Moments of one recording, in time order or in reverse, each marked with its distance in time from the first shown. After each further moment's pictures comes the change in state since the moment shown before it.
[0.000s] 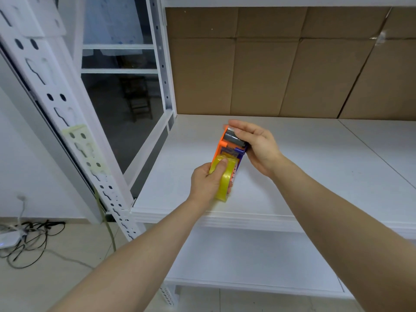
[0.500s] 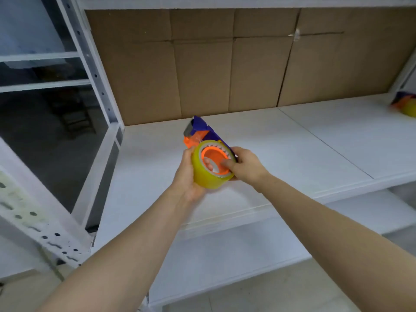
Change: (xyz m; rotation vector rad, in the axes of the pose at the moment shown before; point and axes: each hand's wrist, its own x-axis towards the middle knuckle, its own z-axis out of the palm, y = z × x) left_hand 0.038 0.024 0.032 -0.487 -0.382 -0.476; right_hand -0.045 0.004 -0.027 -0.646 0.287 0.185
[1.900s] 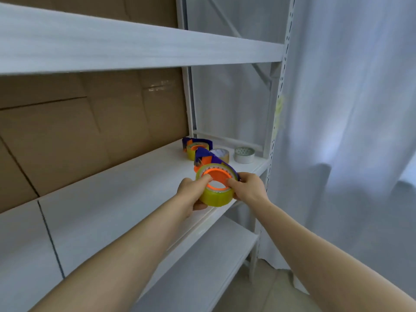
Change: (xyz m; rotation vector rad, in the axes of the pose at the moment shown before) left_hand 0.187 -0.369 0.574 1.010 -0.288 -0.106; right_hand -0.074 0.276 -0.607 0.078 0.824 0.326
